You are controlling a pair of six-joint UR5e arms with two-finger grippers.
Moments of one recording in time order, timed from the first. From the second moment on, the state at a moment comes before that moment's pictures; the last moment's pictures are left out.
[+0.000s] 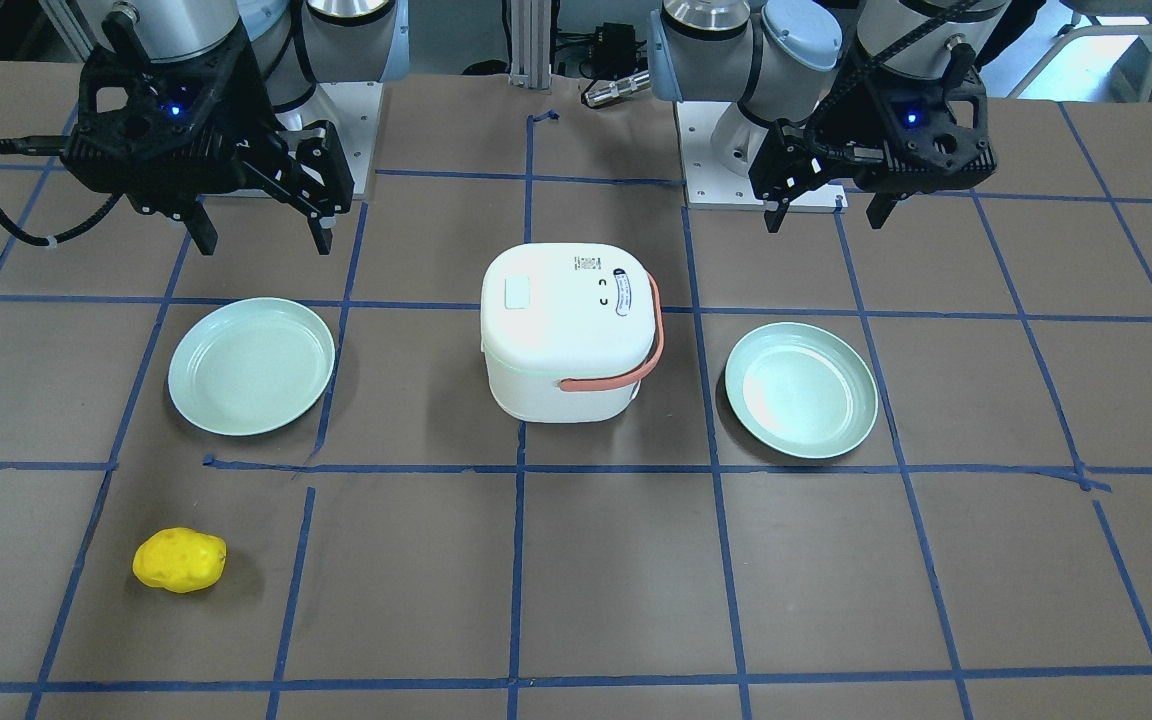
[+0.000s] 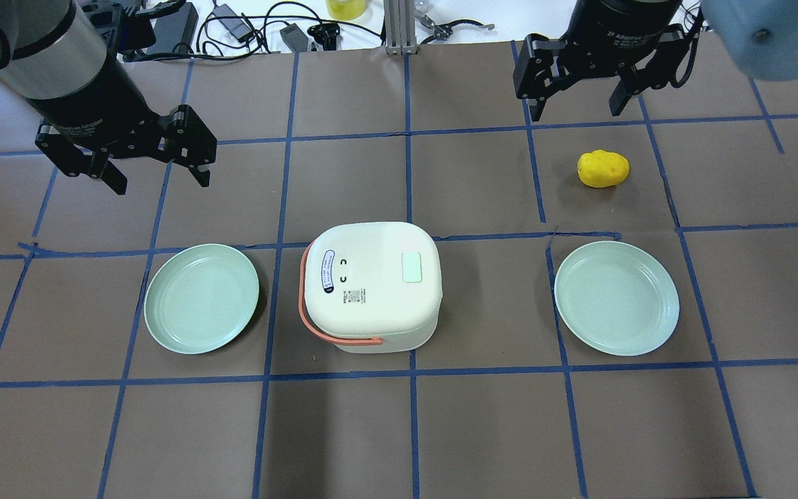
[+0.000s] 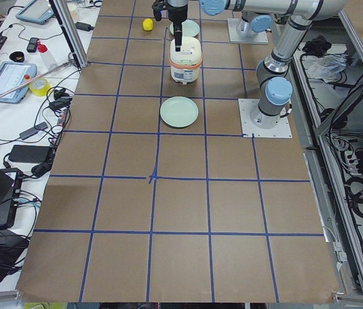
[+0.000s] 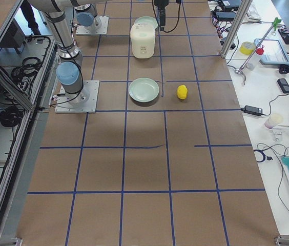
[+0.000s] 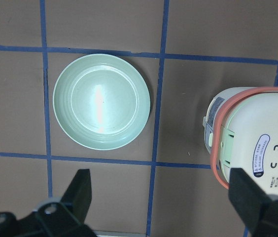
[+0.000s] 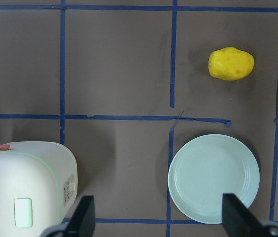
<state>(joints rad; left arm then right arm) -1.55 -1.50 -1.59 -1.62 1.59 -0.05 1.67 -1.53 1.42 -1.56 -1.57 0.07</state>
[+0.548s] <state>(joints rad) -1.55 -1.50 -1.59 -1.62 1.59 -0.05 1.67 -1.53 1.42 -1.56 -1.57 0.07</state>
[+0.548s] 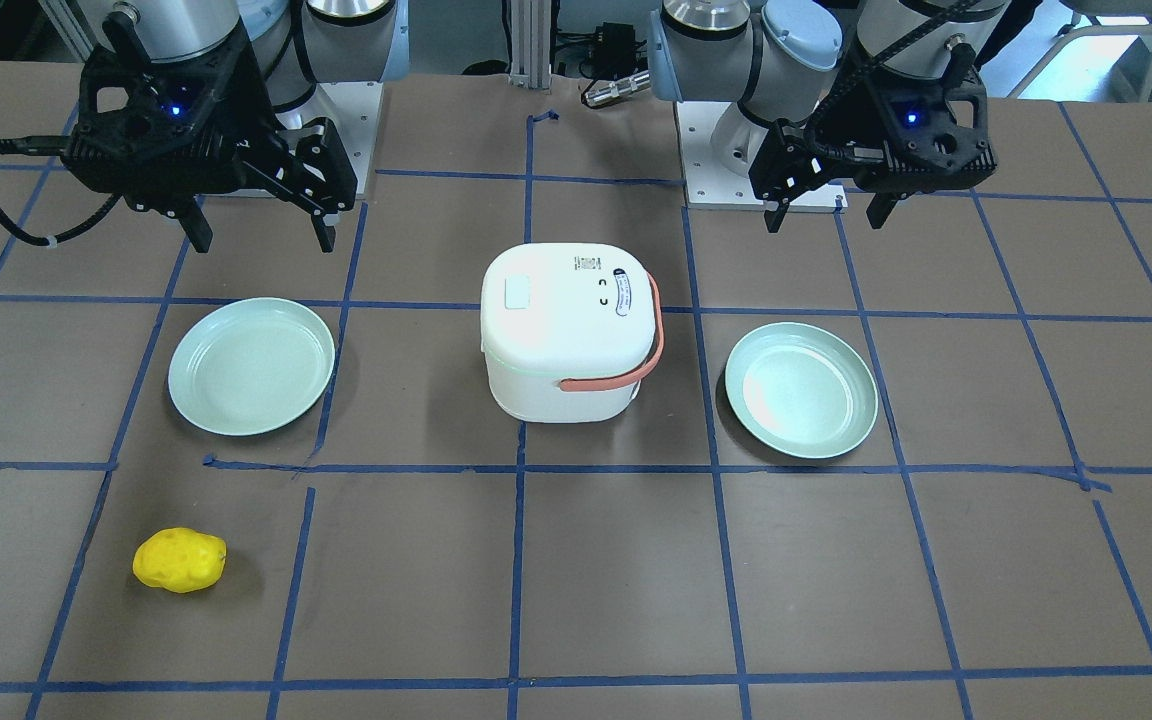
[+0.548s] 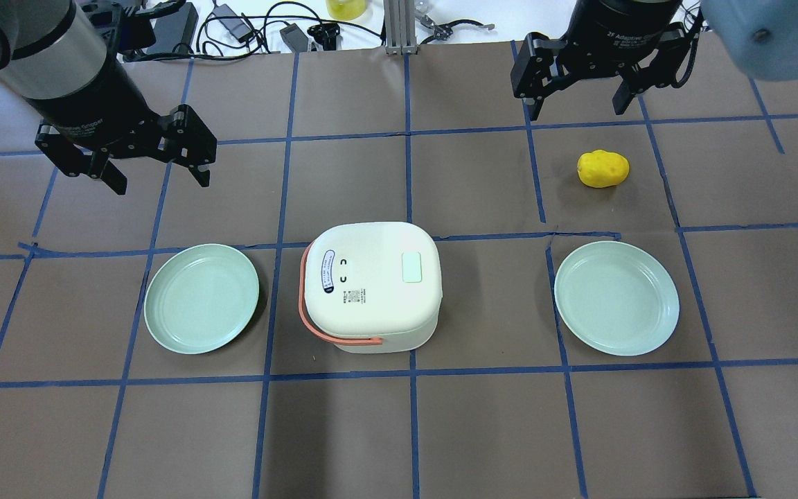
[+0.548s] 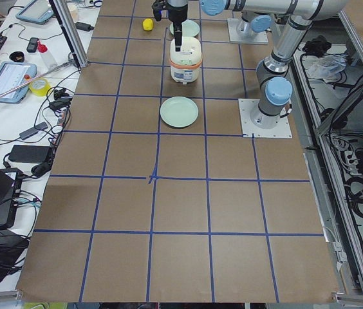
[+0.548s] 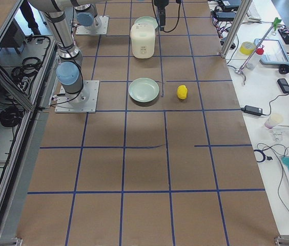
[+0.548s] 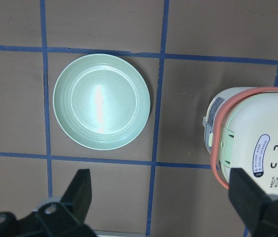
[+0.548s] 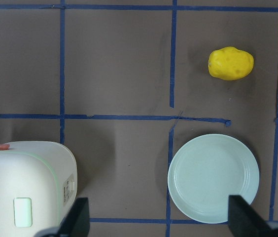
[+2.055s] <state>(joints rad) -1.55 -1.50 -1.59 -1.62 1.59 -0.05 1.94 -1.42 1.50 -1.63 -1.49 0.37</state>
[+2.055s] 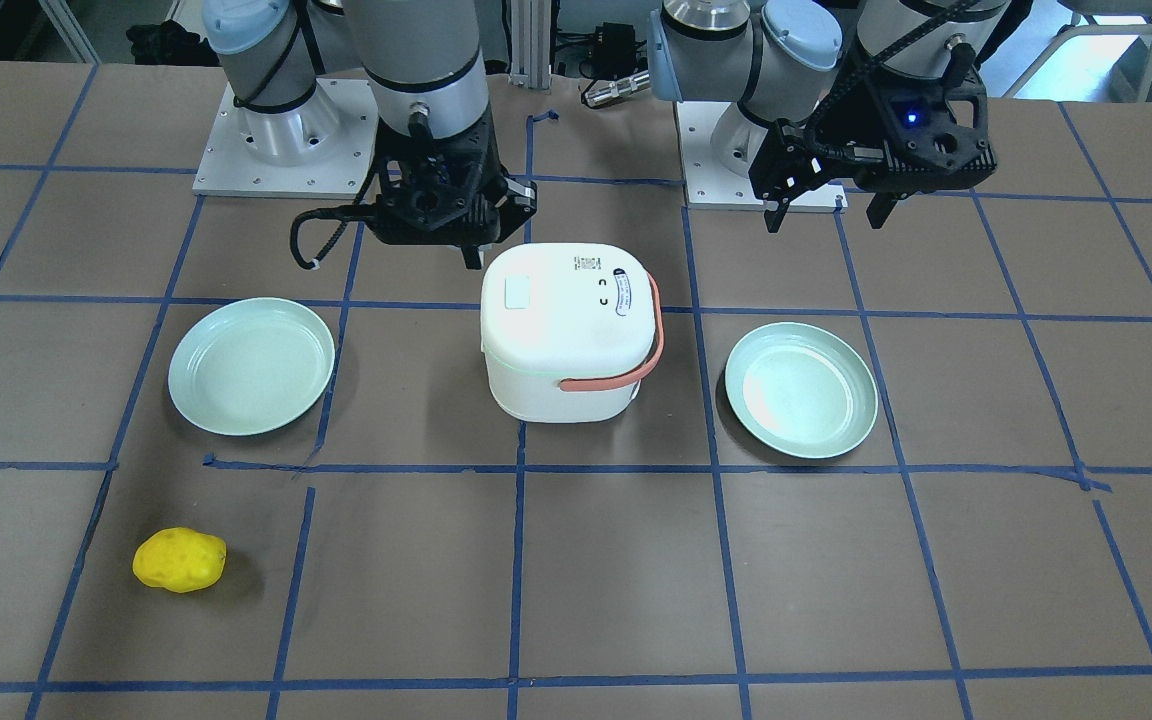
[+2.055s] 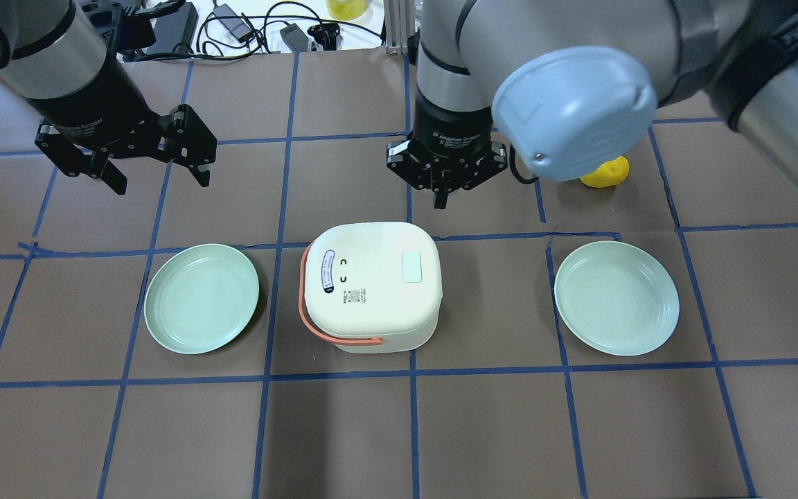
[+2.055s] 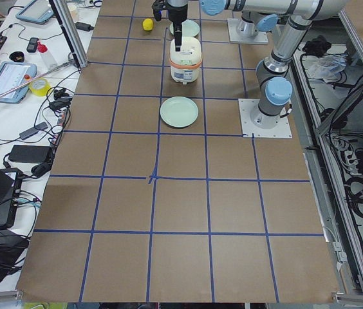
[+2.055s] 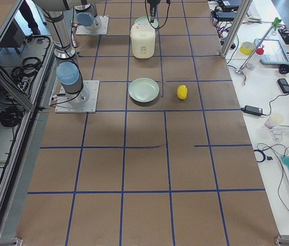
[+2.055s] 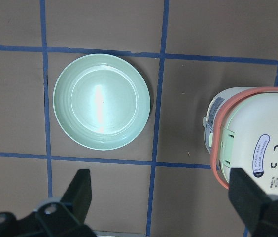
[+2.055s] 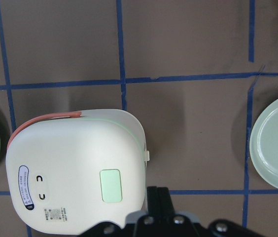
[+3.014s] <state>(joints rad) -1.55 -1.50 -1.59 -1.62 1.59 -0.05 2.00 -1.39 1.63 -1.71 -1.49 0.40</state>
